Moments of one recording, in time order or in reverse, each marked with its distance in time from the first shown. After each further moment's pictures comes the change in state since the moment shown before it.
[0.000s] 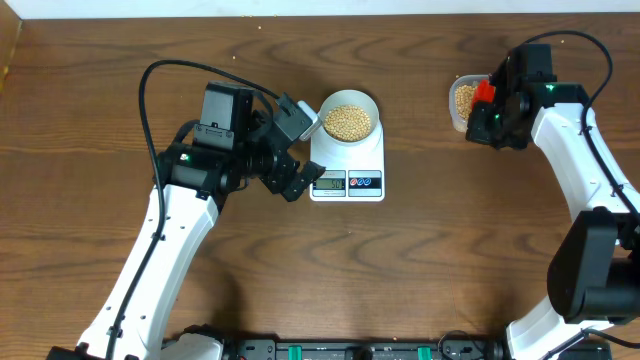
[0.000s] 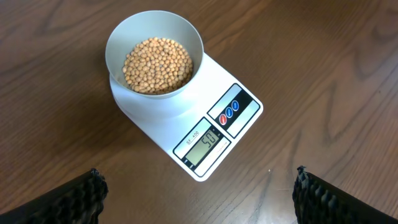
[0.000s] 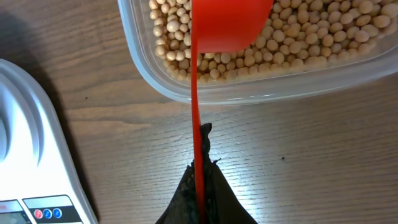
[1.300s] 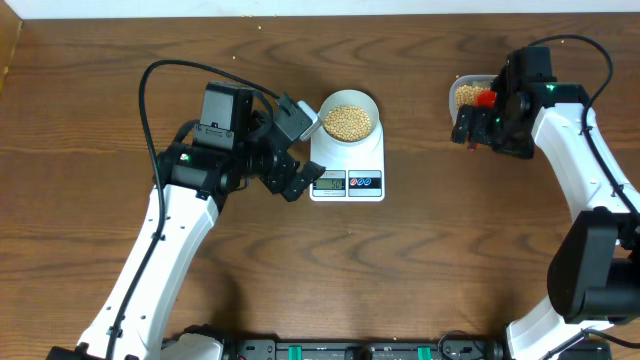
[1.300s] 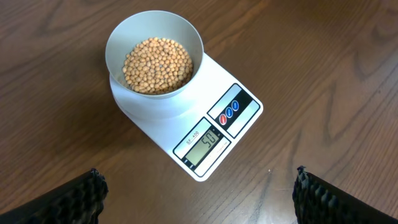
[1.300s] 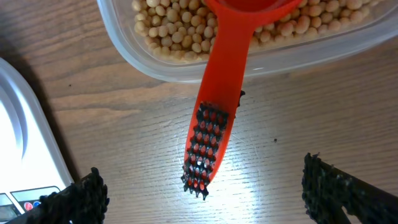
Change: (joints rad) left arm 0.000 0.000 0.000 0.000 0.000 0.000; right arm -0.002 0.000 0.000 -0.056 0.018 0.006
